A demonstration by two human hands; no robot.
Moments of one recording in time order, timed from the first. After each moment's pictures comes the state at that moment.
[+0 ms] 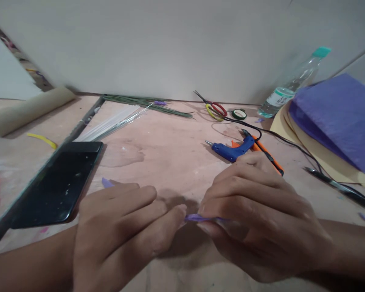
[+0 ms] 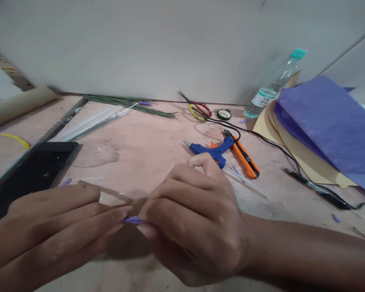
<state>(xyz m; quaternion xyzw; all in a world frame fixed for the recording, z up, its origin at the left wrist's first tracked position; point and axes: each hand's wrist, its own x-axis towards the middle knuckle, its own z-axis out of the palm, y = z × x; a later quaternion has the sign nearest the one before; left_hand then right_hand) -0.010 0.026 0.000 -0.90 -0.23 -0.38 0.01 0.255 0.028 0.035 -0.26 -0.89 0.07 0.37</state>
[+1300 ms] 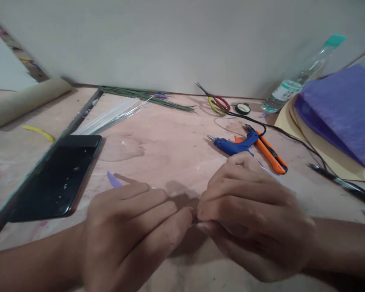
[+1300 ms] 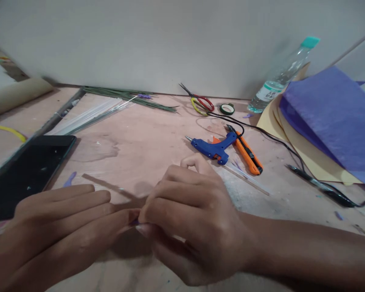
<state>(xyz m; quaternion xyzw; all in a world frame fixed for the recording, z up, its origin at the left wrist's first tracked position) -0.001 0.028 0.014 -0.94 -0.20 -0.28 -0.04 0.252 0.028 0.022 -0.23 -0.87 0.19 0.38</state>
